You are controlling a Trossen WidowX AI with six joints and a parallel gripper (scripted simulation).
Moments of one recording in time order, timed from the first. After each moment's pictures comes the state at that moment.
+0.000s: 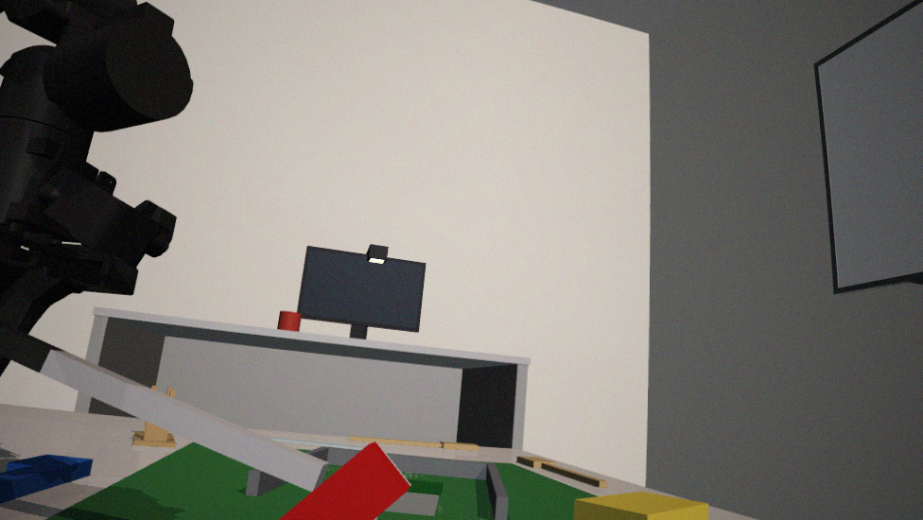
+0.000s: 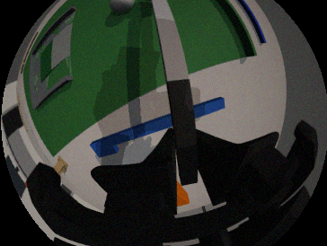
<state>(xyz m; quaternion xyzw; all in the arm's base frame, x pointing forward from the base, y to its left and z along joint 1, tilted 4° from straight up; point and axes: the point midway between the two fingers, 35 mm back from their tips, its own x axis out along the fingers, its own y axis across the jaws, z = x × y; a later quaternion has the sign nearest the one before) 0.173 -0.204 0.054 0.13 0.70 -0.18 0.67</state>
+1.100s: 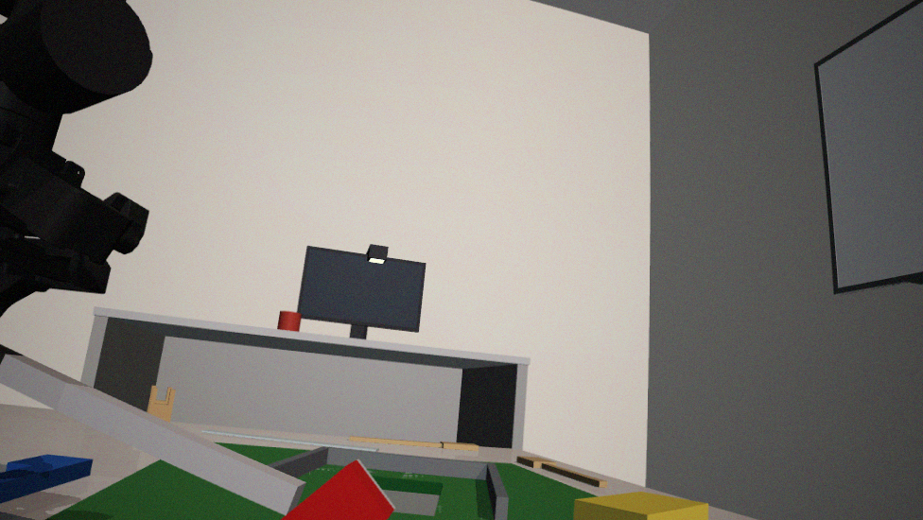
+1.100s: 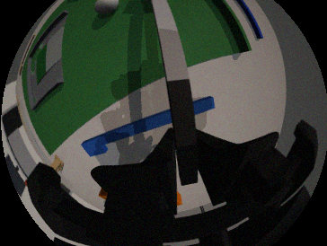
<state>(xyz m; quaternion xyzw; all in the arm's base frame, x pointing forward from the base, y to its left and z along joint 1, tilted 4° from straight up) 0.158 -0.228 0.051 0.14 0.71 -0.17 0.67</state>
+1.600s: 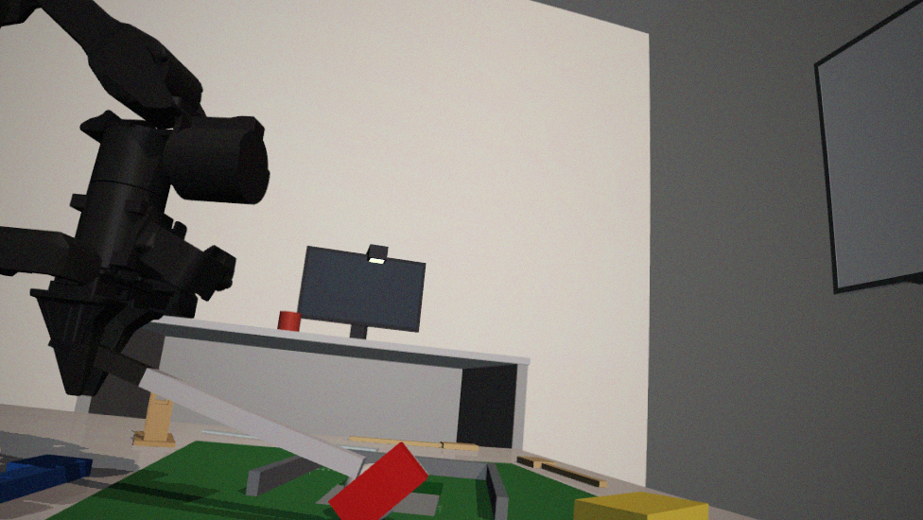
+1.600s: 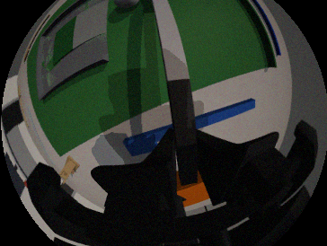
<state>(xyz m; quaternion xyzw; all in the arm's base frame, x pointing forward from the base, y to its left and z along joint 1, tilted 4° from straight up) 0.215 -0.120 0.045 0.13 0.71 -0.16 0.67</state>
